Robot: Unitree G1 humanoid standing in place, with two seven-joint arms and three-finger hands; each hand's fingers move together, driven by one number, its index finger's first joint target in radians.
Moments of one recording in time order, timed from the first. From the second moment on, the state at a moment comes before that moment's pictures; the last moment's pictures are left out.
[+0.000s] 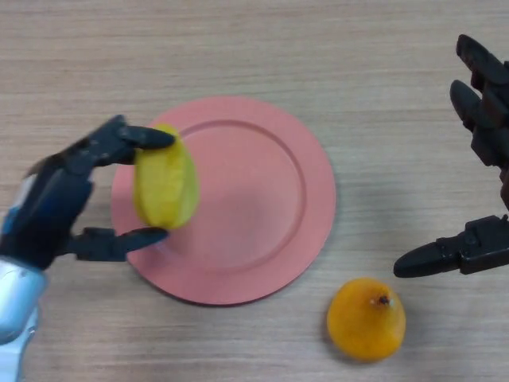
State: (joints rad) left arm -0.12 0.34 0.12 -0.05 0.31 -0.37 -0.19; right arm -0.06 -0.26 -0.10 -0.68 0.04 0.49 0.22
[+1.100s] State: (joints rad) left arm -0.11 0.27 0.02 -0.18 0.23 0.03 -0.29; right arm -0.01 -0.26 -0.17 -0.80 0.12 0.56 0.21
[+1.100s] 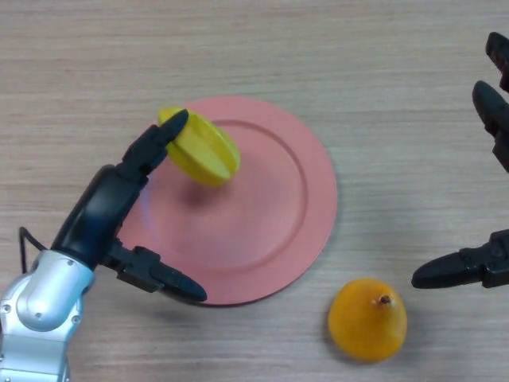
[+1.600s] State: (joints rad) left arm -0.09 0.27 0.03 -0.22 0.21 0.06 -0.32; right arm -0.02 -0.26 -0.16 -0.82 0.12 0.58 0.21
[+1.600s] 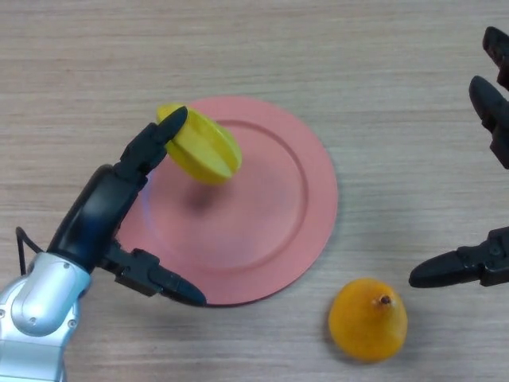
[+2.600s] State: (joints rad) left arm -0.09 0.27 0.11 -0.35 -0.11 0.09 -0.26; right arm -0.04 -0.26 -0.14 -0.75 0.12 0.57 0.20
